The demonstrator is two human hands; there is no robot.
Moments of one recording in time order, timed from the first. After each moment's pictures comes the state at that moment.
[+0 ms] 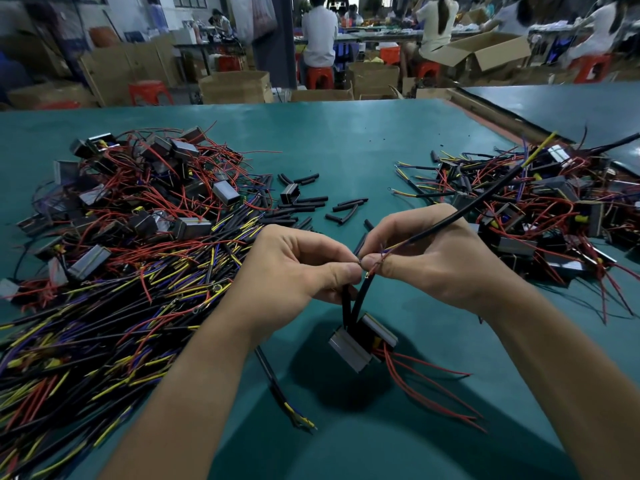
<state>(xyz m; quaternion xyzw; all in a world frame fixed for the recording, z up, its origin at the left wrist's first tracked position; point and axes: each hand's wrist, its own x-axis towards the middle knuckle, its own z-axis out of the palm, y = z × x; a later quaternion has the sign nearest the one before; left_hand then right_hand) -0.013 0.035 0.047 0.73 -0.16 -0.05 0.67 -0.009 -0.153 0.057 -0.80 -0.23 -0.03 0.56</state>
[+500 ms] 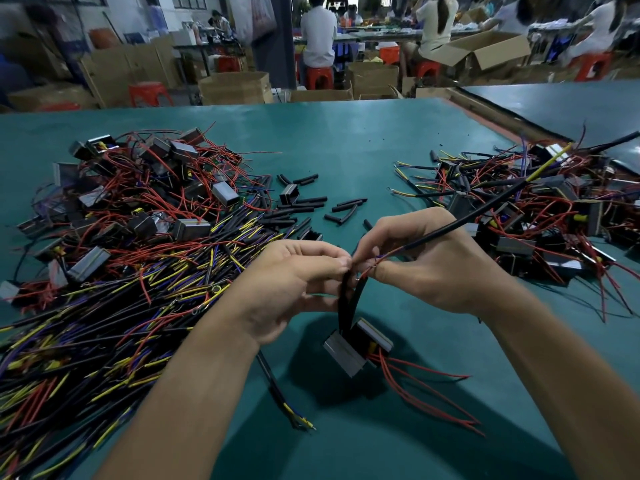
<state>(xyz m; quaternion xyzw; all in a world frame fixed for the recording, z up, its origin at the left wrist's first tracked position) -0.011 0.033 0.049 0.66 -0.06 -0.20 0.72 -0.007 -0.153 0.052 -0.81 -0.28 -0.06 0.51</state>
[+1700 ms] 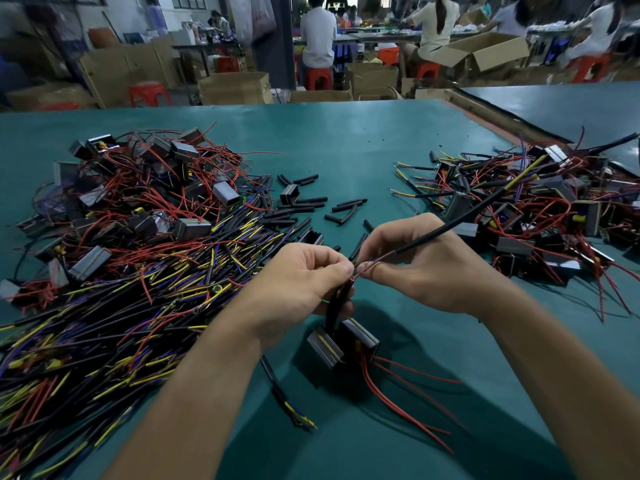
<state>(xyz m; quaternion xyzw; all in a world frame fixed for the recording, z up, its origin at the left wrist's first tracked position) -0.013 0.028 0.040 0.74 -0.08 -0.16 0.65 -0.002 -0.153 0.045 -0.83 -0.23 0.00 0.51</state>
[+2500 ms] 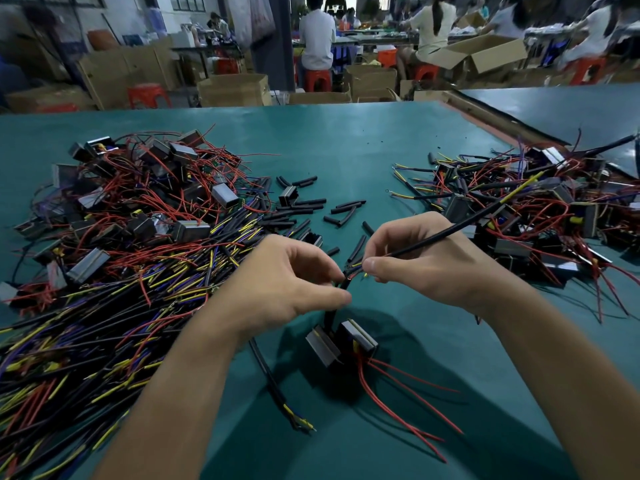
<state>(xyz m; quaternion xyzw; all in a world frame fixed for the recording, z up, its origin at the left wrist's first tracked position) -0.009 0.047 0.047 0.82 -0.14 -0.09 0.54 -0.003 -0.158 0.050 -0.82 -0.19 0.02 0.53</state>
